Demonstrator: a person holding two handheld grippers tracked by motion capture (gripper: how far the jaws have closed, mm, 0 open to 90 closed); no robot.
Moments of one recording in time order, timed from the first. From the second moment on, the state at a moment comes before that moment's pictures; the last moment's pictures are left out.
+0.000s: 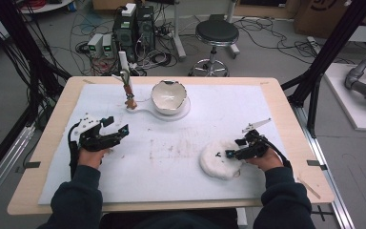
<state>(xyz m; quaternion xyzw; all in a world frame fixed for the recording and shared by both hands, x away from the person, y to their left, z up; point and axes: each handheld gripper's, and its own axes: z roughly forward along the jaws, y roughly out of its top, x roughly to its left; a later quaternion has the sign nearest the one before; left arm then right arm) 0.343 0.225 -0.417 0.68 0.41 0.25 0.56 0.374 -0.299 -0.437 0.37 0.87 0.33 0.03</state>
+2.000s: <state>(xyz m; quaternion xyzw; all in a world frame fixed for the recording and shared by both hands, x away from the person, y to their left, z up) 0.330 0.106 -0.424 0.79 0.14 0.08 0.59 0.383 -0.207 -0.413 0.20 0.82 0.54 -0.08</state>
